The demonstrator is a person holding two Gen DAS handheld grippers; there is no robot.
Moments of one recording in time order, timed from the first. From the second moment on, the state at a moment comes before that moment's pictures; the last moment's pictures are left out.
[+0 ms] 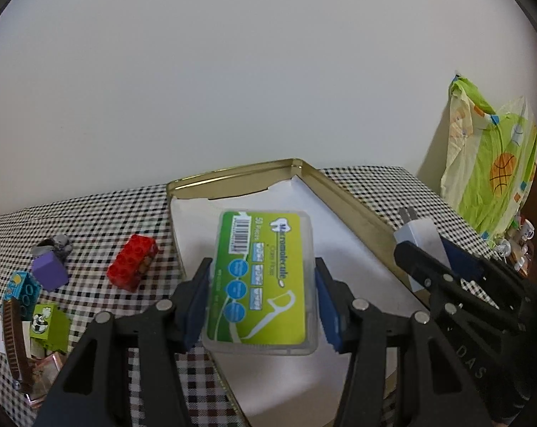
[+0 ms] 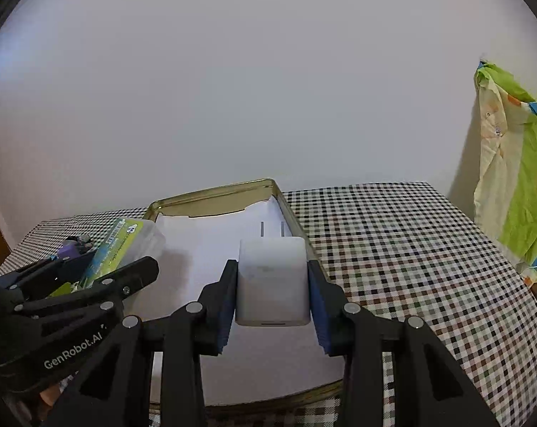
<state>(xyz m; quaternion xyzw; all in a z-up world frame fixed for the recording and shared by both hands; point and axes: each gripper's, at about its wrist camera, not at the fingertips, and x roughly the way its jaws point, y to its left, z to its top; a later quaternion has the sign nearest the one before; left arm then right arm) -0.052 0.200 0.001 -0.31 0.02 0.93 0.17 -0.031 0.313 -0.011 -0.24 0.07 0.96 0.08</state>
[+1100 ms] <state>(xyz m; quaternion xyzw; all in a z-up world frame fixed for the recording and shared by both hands) -0.041 0.217 -0.015 -0.30 0.09 0.94 0.15 -0.057 0.328 -0.025 -0.27 0.08 0.96 0.08</state>
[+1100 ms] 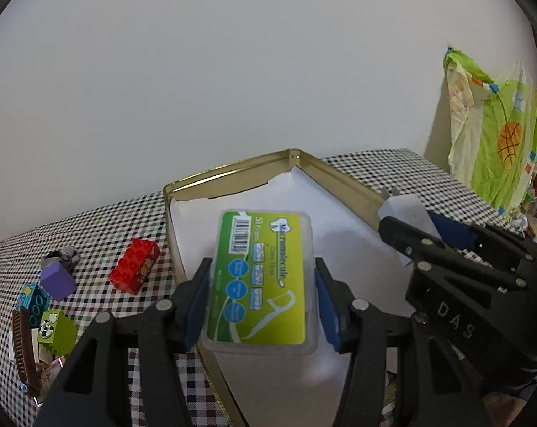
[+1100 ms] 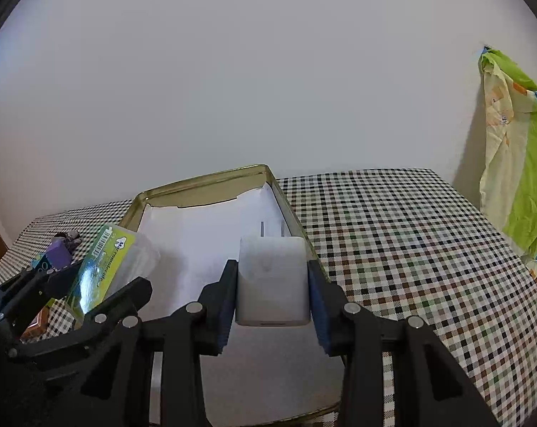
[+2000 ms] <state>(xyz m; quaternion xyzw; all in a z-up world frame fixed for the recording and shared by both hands) -0.048 0.218 -0.026 -0.32 0.10 0.93 0.13 -0.059 0.330 -0.024 -0.27 0.09 0.96 0.07</state>
